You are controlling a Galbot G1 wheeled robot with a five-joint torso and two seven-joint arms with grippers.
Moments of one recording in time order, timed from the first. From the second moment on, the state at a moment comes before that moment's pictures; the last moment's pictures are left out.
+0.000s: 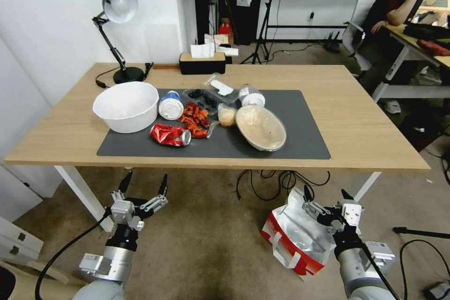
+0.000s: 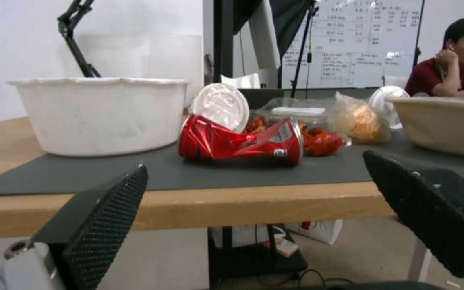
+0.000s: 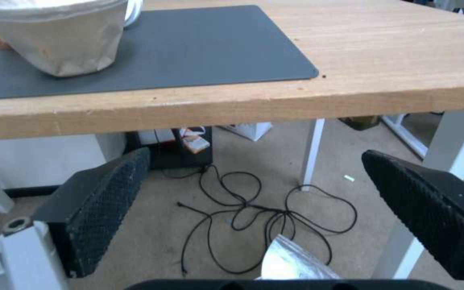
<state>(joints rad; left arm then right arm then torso) 1.72 -1.09 -0.43 -2.02 -0.38 -0.46 -0.11 -1.80 1.48 0.61 2.25 0.17 -0.15 0.07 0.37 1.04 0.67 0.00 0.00</state>
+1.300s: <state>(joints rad) 1.69 -1.09 -0.42 -1.96 -0.38 -0.48 -0.10 -1.79 1.47 0.65 2.19 0.15 -0.04 -0.04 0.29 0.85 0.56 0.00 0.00</state>
